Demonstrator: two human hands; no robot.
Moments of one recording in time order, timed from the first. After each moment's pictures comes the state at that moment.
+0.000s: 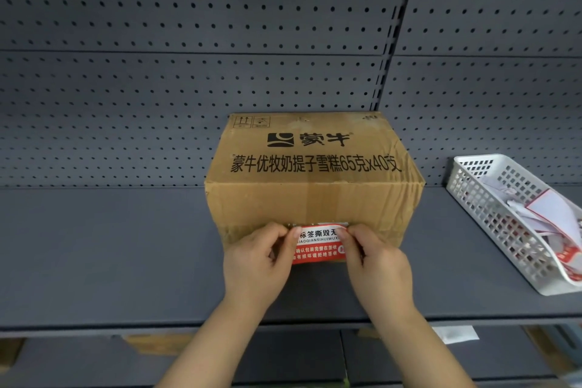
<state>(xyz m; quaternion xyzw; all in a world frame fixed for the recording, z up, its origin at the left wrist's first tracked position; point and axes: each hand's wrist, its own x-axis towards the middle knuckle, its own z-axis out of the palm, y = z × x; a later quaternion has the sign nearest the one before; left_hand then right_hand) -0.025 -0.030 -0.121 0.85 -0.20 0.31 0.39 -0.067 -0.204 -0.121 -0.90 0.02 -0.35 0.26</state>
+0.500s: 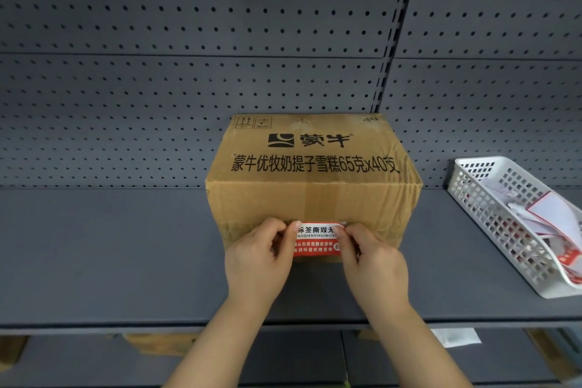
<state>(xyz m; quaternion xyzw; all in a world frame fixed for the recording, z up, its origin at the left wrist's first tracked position) -0.022 -0.036 -0.120 0.85 -0.16 0.32 0.38 -0.060 -0.203 -0.124 -0.90 0.02 -0.36 0.23</state>
